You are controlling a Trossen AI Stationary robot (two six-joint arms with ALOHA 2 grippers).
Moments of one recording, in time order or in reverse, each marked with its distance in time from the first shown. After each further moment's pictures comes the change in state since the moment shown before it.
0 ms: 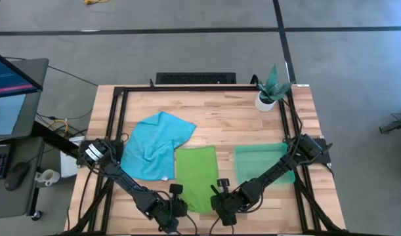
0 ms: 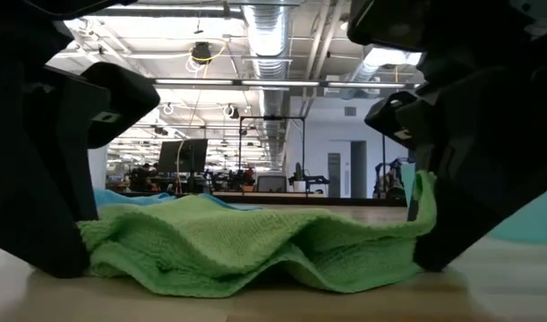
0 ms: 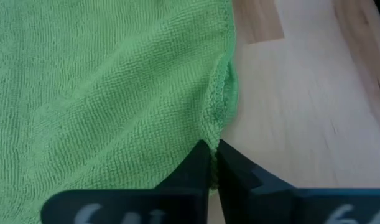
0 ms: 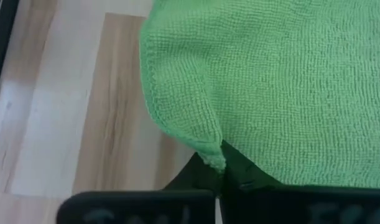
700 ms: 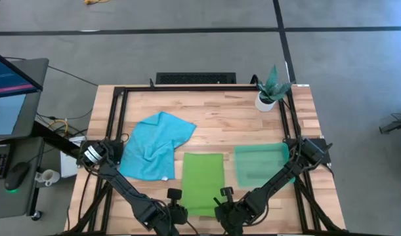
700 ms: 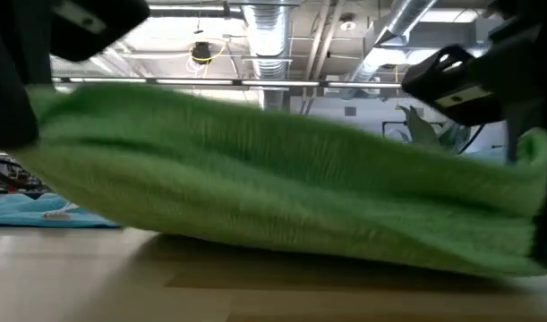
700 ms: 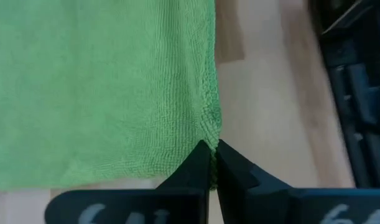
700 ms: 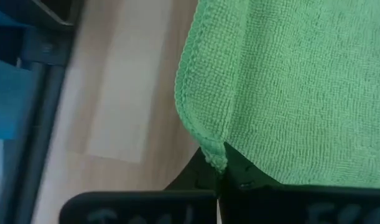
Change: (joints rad) left arm -0.055 0.002 0.266 -0.346 0.011 -0.069; right arm 0.094 0.005 0.129 -0.146 0.020 0.031
